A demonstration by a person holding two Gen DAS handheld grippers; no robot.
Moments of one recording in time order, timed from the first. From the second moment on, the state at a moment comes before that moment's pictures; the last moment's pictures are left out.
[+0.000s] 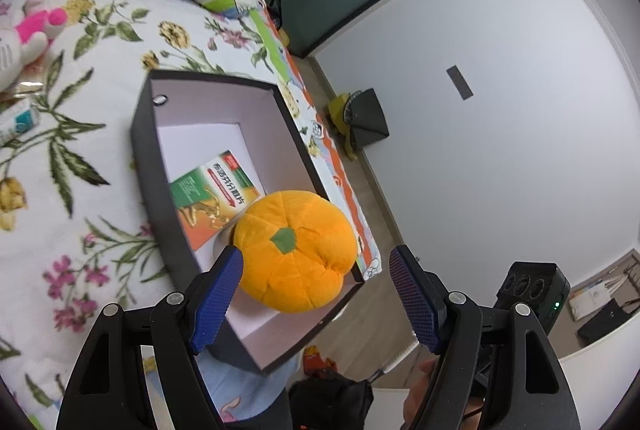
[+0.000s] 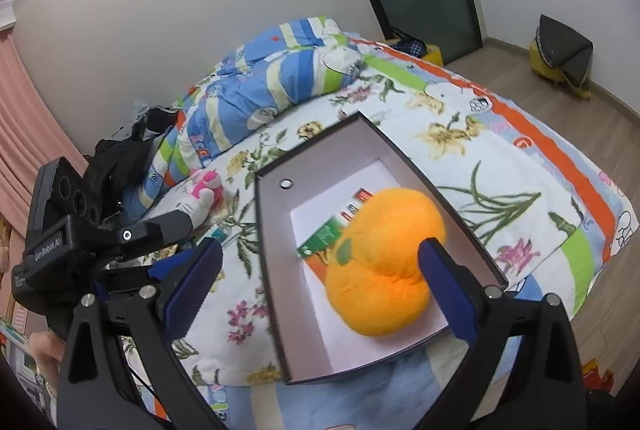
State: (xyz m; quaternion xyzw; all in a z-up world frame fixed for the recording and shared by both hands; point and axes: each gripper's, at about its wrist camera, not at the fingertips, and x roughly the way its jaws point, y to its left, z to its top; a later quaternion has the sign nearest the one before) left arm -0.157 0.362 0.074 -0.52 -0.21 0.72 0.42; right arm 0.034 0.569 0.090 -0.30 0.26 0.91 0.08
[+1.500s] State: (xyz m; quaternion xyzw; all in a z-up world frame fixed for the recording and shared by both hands) left arm -0.093 -0.042 0.145 -0.36 -0.21 0.90 0.14; right arm -0.037 0.243 0.158 -0.31 0.11 0.94 -0.09
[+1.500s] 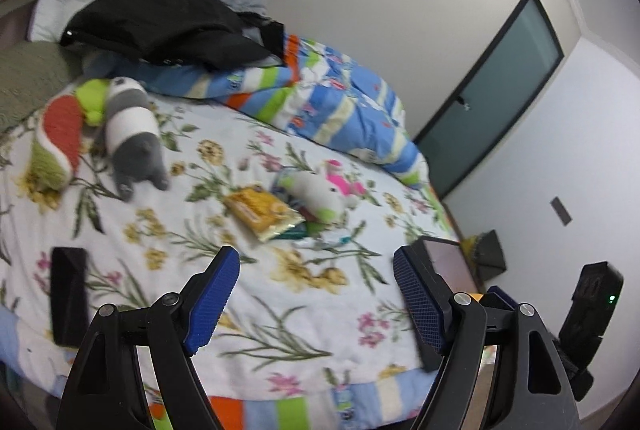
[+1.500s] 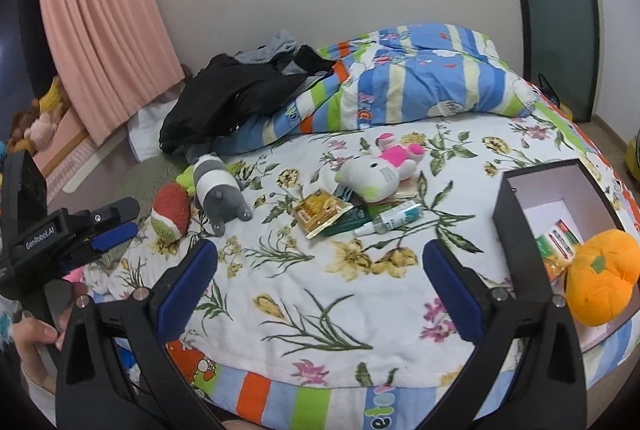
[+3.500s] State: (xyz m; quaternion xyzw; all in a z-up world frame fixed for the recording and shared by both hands) left arm -0.248 -0.069 -0.044 -0.49 -0.30 0.81 0.11; right arm -0.214 0.209 -0.020 -0.42 0.26 0.86 -0.15
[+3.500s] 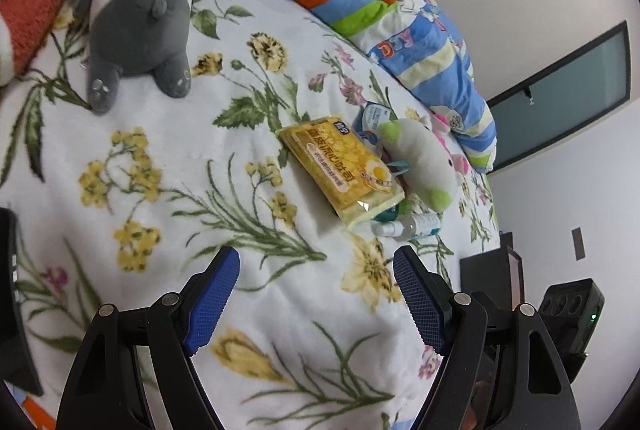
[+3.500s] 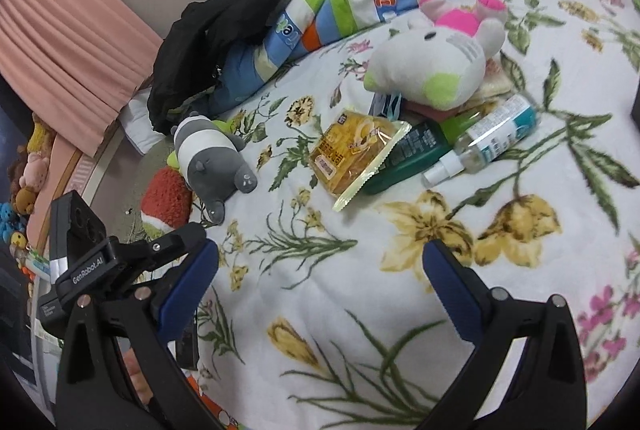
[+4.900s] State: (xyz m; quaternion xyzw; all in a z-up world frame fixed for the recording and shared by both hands) left arm -0.374 -0.044 -0.162 -0.47 -0.53 0.69 0.18; right arm -0.320 0.214 -0.138 -0.42 0.52 0.72 -0.18
